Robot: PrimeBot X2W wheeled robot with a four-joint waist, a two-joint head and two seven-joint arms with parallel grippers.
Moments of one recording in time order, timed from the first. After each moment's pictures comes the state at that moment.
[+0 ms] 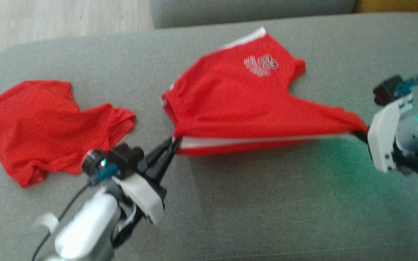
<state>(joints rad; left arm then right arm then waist) -0.42 0.30 -0.73 0.40 -0.44 -0.13 -0.26 -0.78 -0.71 1.02 0.55 0.96 0.13 0.53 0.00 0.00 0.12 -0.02</state>
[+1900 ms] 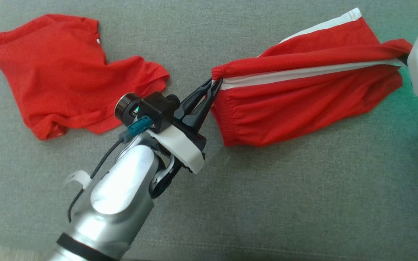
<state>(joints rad) -0.60 0.09 -0.66 0.42 -0.34 -0.13 -0.26 -1.05 -0.74 0.94 0.62 0.81 0.13 0.70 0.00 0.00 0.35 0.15</state>
